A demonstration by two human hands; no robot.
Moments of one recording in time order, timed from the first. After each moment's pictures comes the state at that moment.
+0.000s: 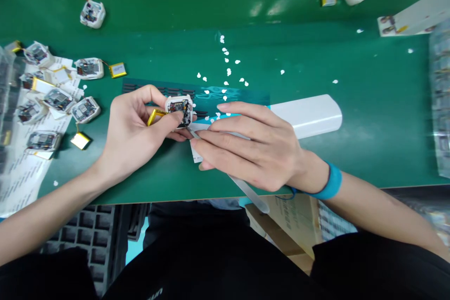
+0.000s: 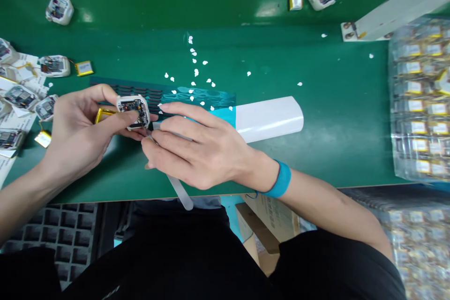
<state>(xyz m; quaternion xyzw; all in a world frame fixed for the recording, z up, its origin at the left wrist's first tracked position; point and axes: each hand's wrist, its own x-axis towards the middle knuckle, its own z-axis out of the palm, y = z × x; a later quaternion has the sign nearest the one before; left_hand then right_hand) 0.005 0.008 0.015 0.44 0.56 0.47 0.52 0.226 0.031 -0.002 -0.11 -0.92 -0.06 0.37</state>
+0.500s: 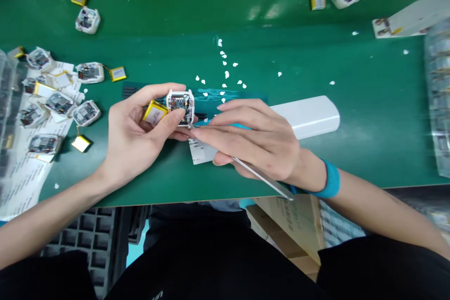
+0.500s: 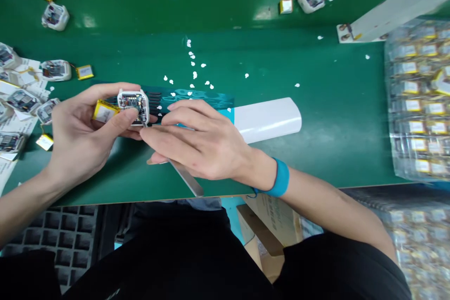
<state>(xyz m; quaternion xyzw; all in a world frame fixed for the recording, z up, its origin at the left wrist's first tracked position) 0.008 0.004 0.014 0.48 0.54 0.49 0.49 0.237 0.033 -0.003 -0.17 -0.93 0.05 0.33</state>
